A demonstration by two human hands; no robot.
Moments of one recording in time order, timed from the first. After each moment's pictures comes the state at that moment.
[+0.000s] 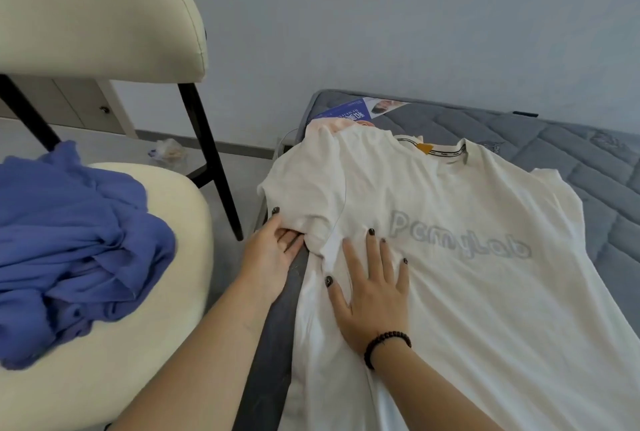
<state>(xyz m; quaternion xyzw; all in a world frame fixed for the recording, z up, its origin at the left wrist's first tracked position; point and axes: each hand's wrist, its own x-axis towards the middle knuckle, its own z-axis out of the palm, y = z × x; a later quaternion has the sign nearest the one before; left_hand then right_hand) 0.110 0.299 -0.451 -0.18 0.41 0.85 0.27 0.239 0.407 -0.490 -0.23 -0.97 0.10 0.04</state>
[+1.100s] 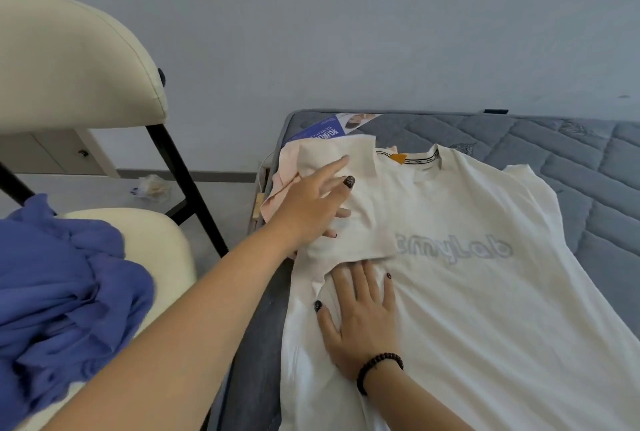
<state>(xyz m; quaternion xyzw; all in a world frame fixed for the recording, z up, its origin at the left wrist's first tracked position) 0.094 0.371 -0.361 0.28 0.73 0.57 0.25 0.238 0.409 -0.497 -0.24 -0.96 0.11 0.10</state>
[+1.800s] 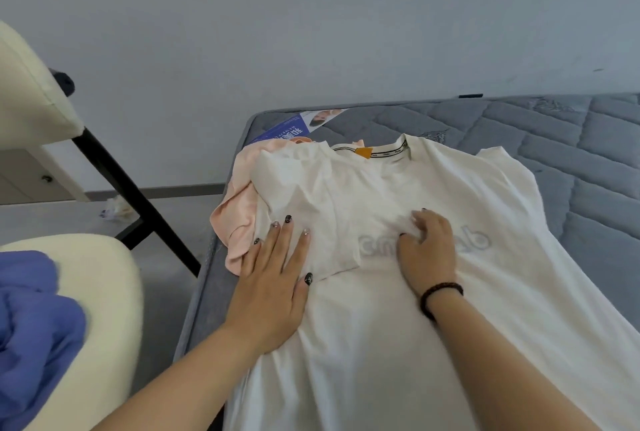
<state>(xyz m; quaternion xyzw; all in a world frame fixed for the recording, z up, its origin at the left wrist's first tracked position) 0.127 0.358 -0.491 0.45 0.88 0.09 -0.05 0.235 0.569 -0.474 -0.40 -0.77 0.40 0.30</state>
